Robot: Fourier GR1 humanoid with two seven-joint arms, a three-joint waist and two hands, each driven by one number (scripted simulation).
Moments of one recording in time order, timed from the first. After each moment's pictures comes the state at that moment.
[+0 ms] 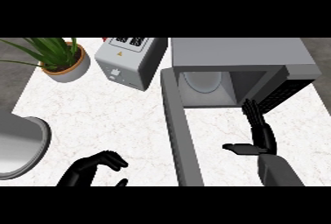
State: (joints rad) left arm 0.28 0.19 -0.31 -1.83 0.05 -0.11 -0.25; right arm -0.44 -0.15 -0.28 -0.36 0.05 0.16 -1.02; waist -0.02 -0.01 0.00
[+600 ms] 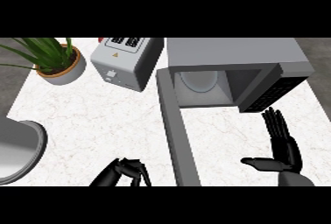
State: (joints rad) left arm 0.17 0.20 -0.48 -1.66 -0.19 -0.12 -0.23; right arm -0.17 -0.19 -0.22 -0.79 -0.05 0.27 -0.90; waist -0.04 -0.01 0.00
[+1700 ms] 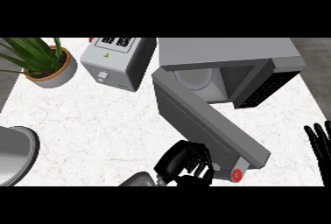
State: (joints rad) left arm -0.40 0.01 -0.91 -1.11 0.03 0.29 -0.20; right arm 0.25 -0.28 -0.19 -1.63 -0.36 0.49 -0.54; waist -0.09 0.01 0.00
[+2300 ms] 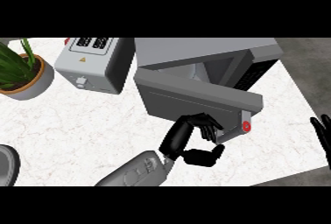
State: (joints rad) left arm -0.60 0.01 -0.88 -1.06 0.28 0.50 -0.27; right arm 0.22 -0.33 -0.19 -1.75 -0.42 0.52 -0.46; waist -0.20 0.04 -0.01
